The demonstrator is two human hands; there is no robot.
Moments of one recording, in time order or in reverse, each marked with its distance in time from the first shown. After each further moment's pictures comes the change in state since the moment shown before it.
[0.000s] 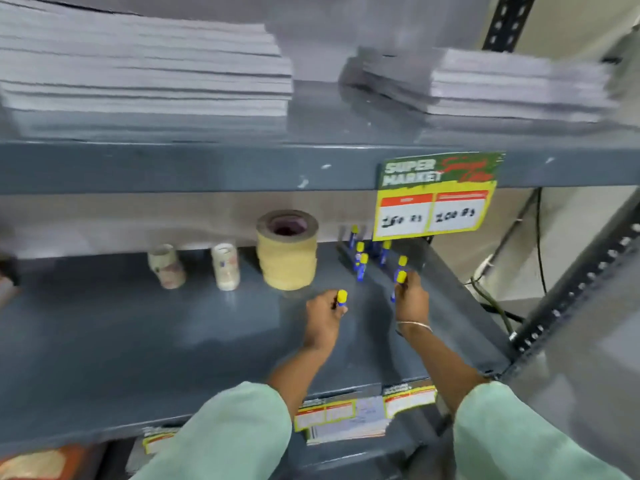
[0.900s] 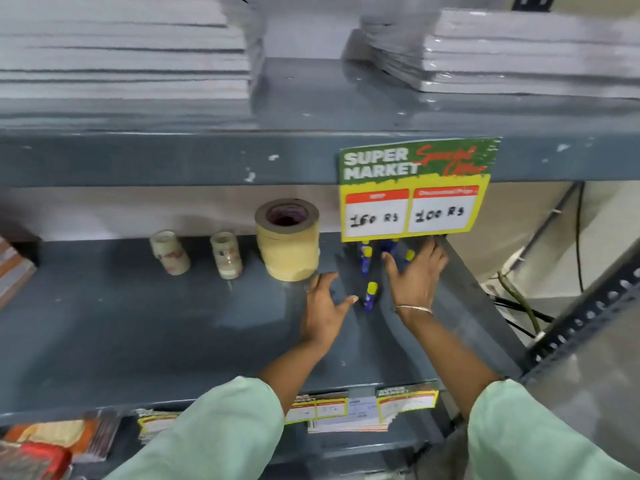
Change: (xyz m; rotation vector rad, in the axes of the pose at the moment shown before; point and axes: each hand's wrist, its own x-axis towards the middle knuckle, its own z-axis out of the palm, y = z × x) left_hand 0.003 0.008 0.009 0.054 0.138 0.037; right_hand 0.014 -0.028 -0.012 -0.113 0.163 -0.280
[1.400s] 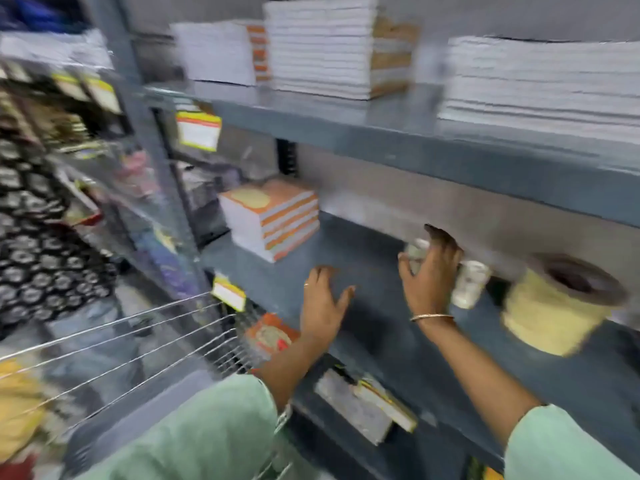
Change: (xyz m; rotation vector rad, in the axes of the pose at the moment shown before) left_hand -0.088 -0.106 -0.316 0.248 0.625 -0.257; right_hand -0.165 -0.273 0.136 0.435 -0.381 -0.579
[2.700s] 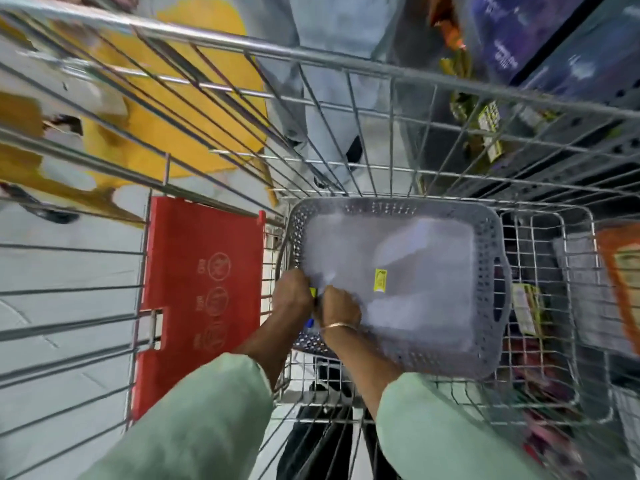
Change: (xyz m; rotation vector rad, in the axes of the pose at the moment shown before) left_hand -0.189 -0.531 -0.227 0.286 -0.042 -1.424; right_hand -0.524 -0.170 0.455 -0.449 -1.760 -0.115
